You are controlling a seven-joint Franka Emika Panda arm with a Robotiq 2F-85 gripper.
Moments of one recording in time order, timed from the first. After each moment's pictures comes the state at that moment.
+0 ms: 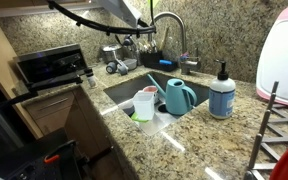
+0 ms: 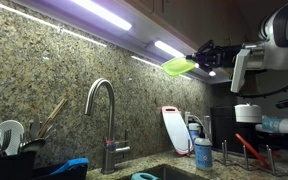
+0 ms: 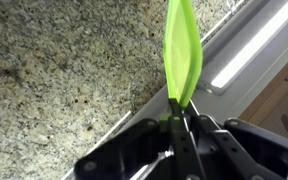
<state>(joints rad) -0.18 -0.36 -0.05 -2.54 2.50 2.28 -2.00</state>
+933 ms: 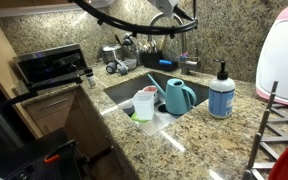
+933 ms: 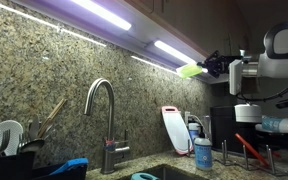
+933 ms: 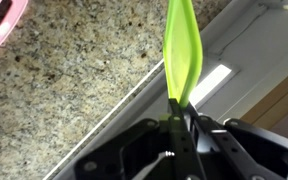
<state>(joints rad) -0.28 -0.25 -0.16 -2.44 2.60 2.20 -2.00</state>
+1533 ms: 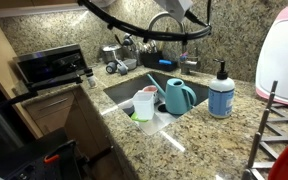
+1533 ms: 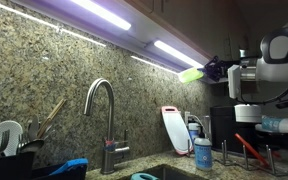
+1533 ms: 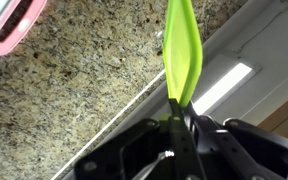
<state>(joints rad) -0.29 -0.19 -0.18 -2.41 2.60 2.20 -2.00</state>
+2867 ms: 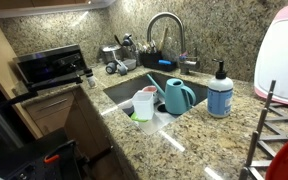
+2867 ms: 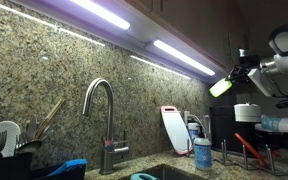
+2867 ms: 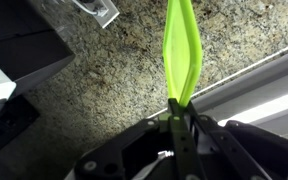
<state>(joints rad) -0.43 -0.20 -0.25 -2.27 2.60 2.66 -2.09</state>
